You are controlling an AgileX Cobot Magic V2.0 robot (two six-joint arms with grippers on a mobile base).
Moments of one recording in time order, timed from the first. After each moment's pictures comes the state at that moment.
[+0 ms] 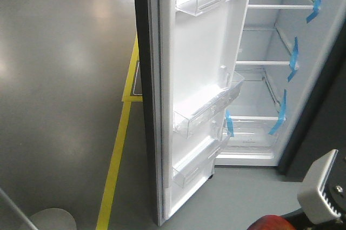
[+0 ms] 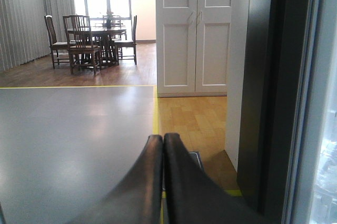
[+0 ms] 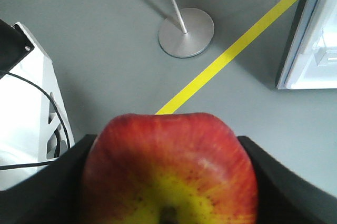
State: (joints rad) left arm -0.01 -0.01 0.02 0.01 0.02 -0.09; right arm 0.70 0.73 -0.67 0.38 0.89 -0.15
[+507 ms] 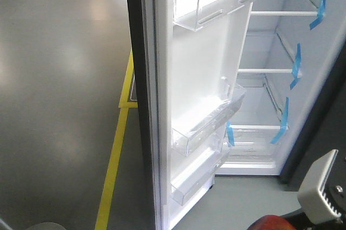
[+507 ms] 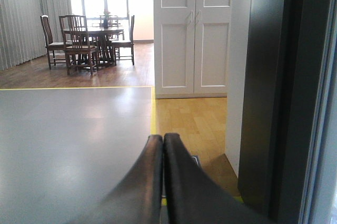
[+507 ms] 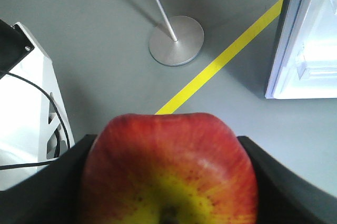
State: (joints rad) left arm -0.01 -0.01 0.02 0.01 0.02 -0.09; right arm 0.70 0.73 -0.67 0.38 0.89 -0.15
